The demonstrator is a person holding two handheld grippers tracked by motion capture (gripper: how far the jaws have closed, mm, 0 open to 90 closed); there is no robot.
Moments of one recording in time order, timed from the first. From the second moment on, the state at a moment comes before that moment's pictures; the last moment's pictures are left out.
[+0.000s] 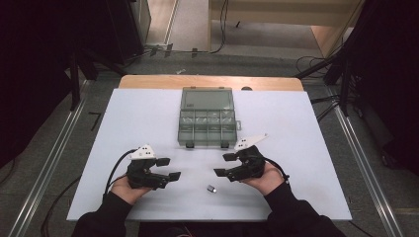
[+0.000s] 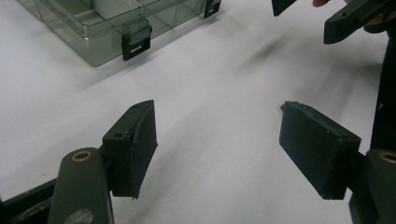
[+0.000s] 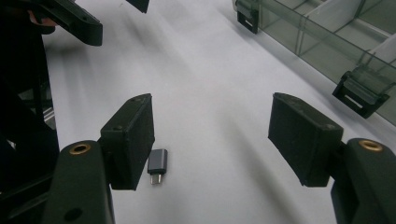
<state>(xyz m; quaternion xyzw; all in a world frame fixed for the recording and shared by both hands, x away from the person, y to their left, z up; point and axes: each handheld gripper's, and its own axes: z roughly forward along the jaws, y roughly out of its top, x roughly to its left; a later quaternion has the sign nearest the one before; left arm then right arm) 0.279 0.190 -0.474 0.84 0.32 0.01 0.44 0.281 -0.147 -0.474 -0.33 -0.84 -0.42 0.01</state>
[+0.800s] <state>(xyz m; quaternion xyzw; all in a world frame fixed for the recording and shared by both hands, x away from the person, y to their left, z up) 0.283 0.193 -0.476 0.84 0.32 0.00 0.44 0.268 -0.134 -0.483 -0.32 -0.86 -0.41 0.01</state>
